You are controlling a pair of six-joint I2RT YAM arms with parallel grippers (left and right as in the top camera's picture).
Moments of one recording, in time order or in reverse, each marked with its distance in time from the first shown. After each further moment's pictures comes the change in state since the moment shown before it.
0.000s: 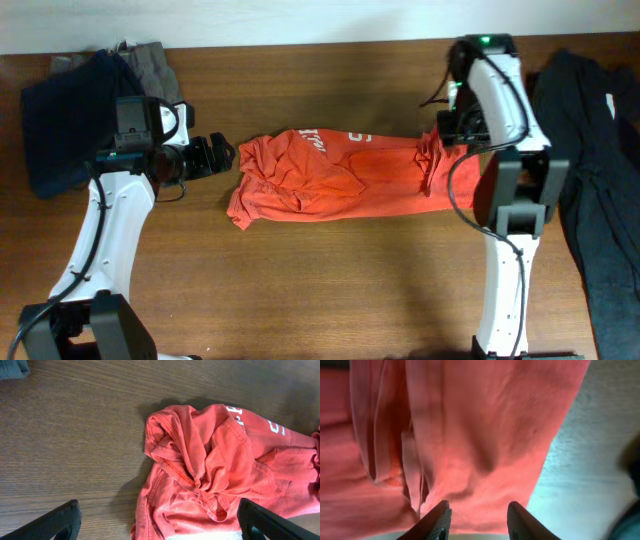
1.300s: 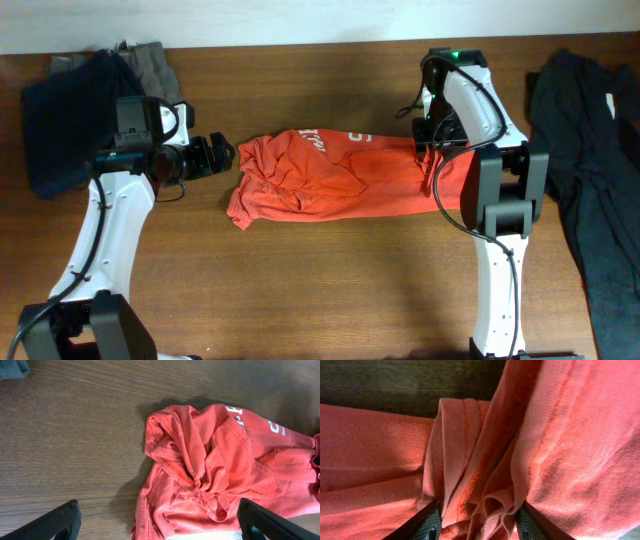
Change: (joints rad) left arm 0.000 0.000 0.000 0.000 0.000 0.000; right arm 0.090 0.001 -0.143 0.201 -0.004 0.007
